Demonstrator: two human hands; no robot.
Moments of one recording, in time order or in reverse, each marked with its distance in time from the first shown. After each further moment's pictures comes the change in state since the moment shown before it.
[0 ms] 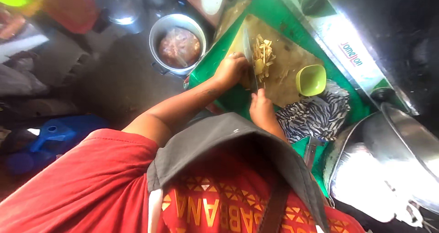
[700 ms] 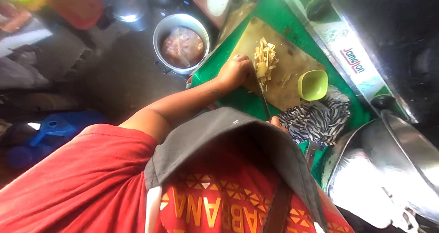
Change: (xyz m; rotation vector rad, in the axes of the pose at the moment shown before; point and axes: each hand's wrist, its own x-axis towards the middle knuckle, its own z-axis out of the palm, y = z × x) left_hand 0.001 0.001 -0.002 0.018 -0.029 0.021; right_hand -0.054 0.018 -0.049 -0.287 -0.373 0.202
